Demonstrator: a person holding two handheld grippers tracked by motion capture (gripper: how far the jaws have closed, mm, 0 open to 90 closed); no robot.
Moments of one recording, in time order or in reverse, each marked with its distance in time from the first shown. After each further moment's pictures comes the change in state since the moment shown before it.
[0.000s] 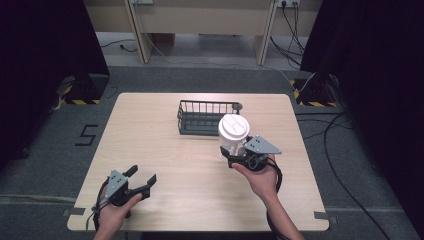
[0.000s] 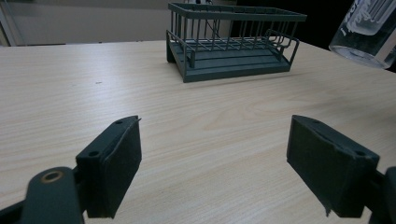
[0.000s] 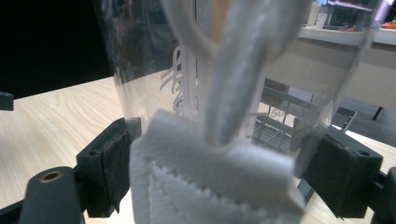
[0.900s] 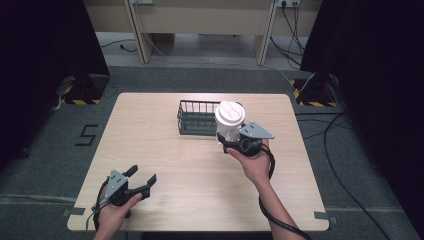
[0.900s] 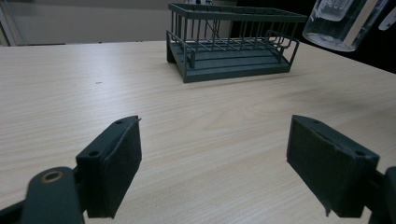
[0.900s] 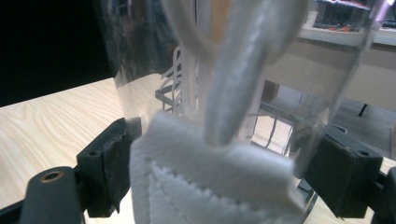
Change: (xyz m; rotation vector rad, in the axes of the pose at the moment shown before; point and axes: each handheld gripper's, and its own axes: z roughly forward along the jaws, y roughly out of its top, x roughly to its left) left arm 0.000 0.000 0.001 -0.001 -0.002 -0.003; right arm -0.015 0.018 0.034 0.012 -0.049 0.011
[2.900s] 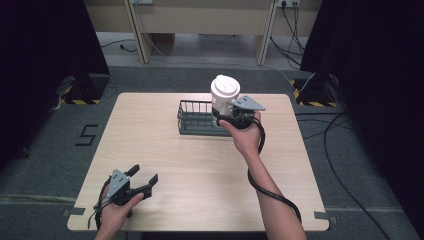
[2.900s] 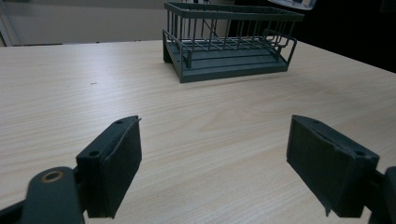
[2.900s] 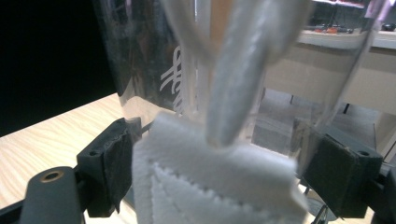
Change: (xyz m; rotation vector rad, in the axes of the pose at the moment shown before) left arm -0.003 0.000 0.004 0.000 -0.007 0.002; right arm -0.026 0.049 0.053 -0.004 -0.066 0.046
